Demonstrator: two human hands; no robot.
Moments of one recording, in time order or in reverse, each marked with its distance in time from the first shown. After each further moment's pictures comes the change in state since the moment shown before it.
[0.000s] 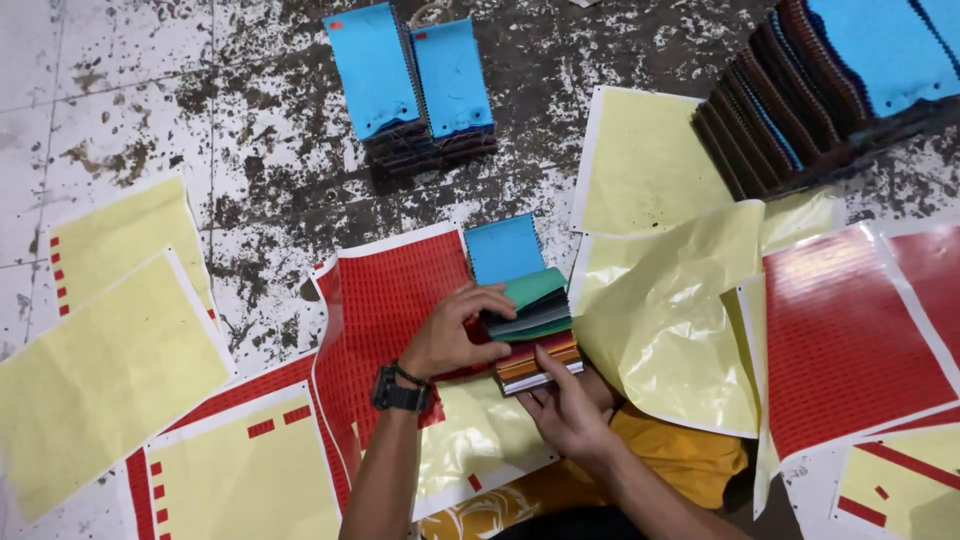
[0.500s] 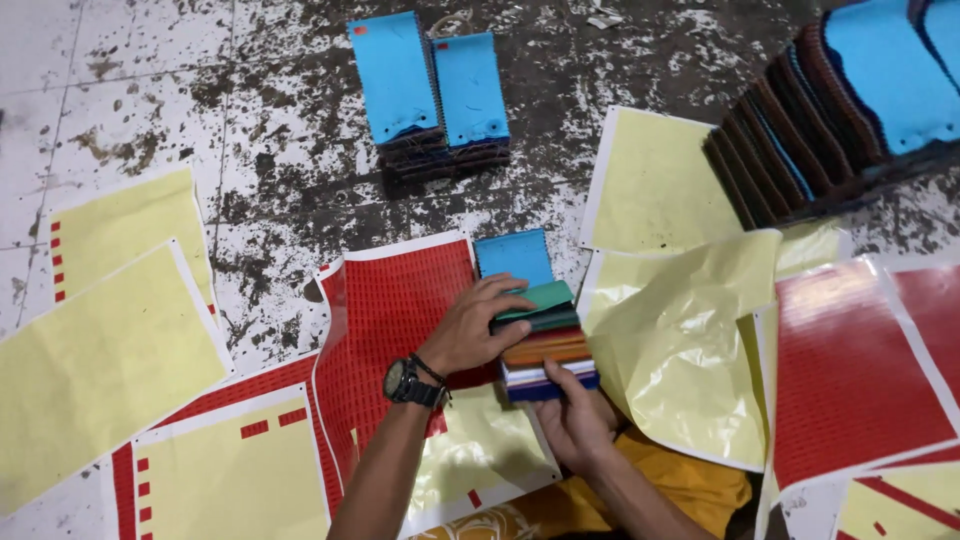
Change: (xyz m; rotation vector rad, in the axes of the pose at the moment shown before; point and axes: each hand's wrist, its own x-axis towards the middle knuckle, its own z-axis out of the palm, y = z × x) left_hand 0.024 0.001 0.004 0.190 -0.066 -0.091; right_hand -0.020 -0.004 0.025 0.037 -0.103 -0.268
